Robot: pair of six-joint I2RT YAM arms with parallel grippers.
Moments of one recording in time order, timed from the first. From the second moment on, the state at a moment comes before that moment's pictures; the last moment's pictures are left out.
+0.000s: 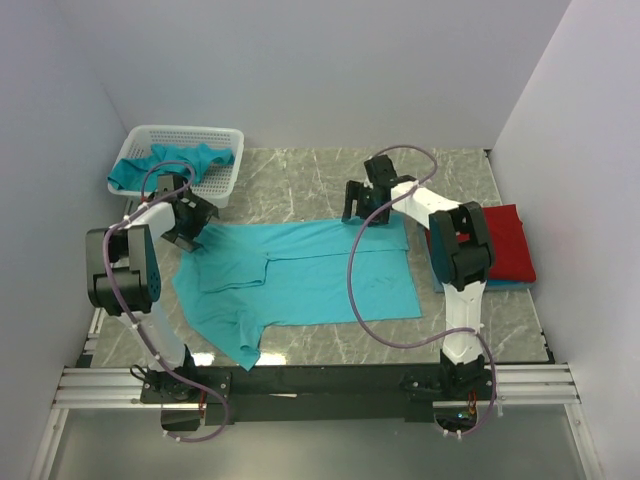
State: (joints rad) left arm 0.11 1.81 1.15 -0.38 0.03 -0.97; right arm 0.33 2.10 1.53 -0.46 -0.12 0.43
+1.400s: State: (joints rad) left arm -0.38 0.86 0.58 -0.81 -0.04 -1.11; right arm 0.72 1.43 0.69 -0.30 -0.18 0.62
